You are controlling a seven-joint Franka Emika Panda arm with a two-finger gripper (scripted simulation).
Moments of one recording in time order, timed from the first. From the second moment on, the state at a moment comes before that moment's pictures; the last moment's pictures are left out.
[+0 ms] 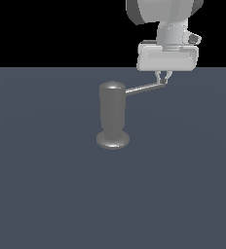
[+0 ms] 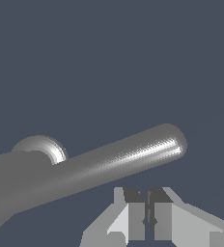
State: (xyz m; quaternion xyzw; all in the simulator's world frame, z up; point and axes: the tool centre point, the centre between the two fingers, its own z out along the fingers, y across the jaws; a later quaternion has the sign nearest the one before) arm 0.091 -0.186 0.236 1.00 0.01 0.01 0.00
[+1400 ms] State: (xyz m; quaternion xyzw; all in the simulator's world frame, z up) arm 0.153 -0.177 0.222 1.00 0.01 0.00 0.00
